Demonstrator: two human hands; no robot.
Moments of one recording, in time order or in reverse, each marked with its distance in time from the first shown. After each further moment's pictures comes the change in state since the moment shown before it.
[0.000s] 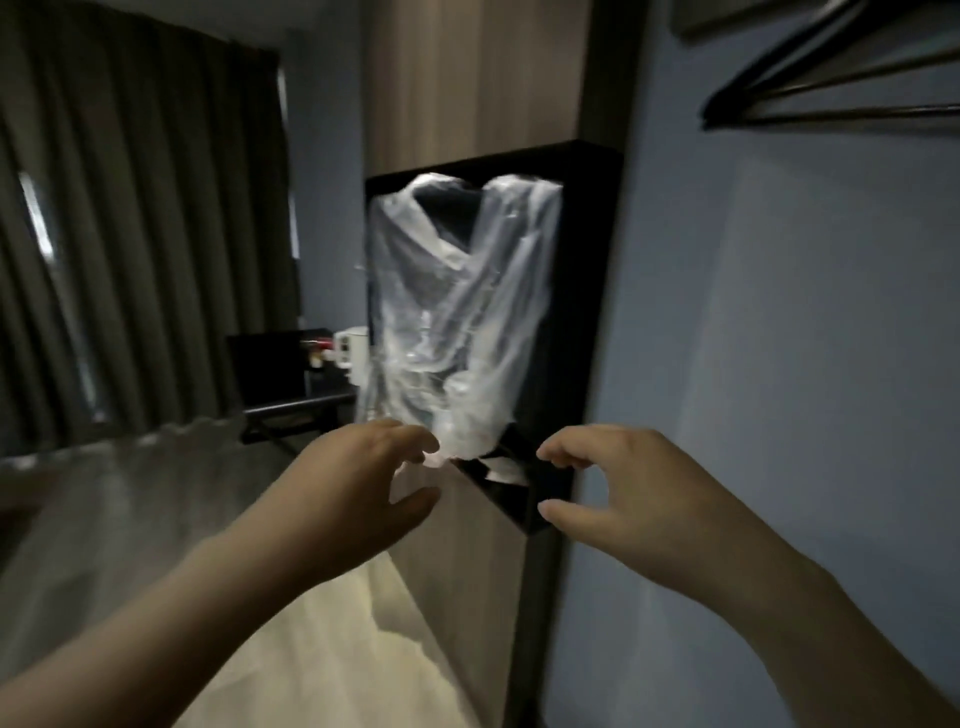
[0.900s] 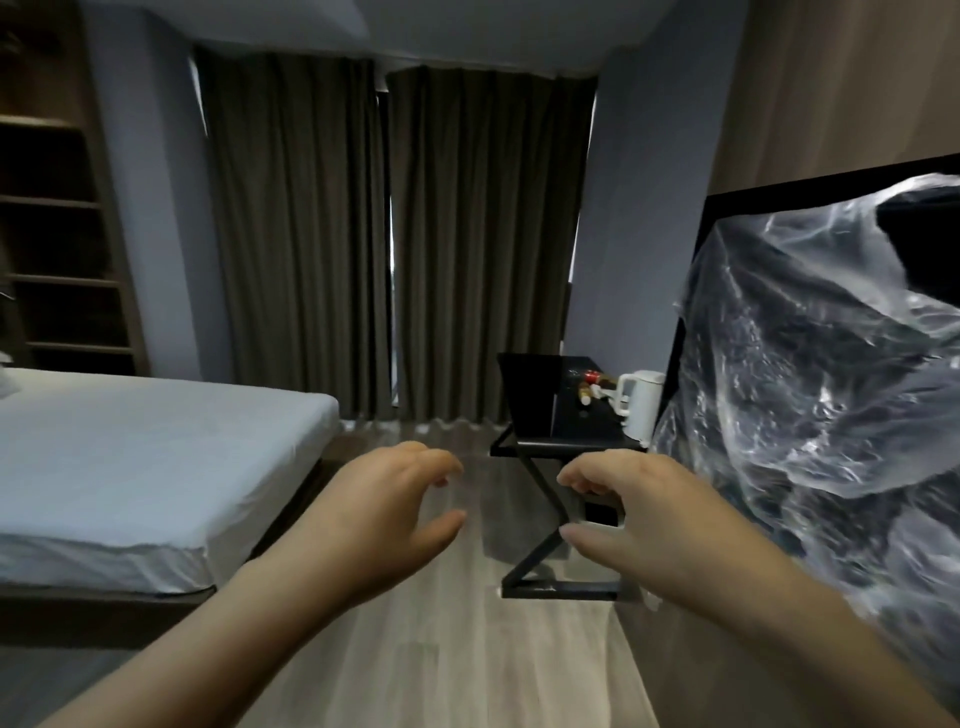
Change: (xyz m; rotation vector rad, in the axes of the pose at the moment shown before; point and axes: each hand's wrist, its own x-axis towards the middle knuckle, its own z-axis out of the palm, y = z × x) left_hand -0.021 -0.395 -0.052 0.219 0.071 -0.470; right_hand 0.356 -0.231 0.231 0.101 -0.169 -0.498
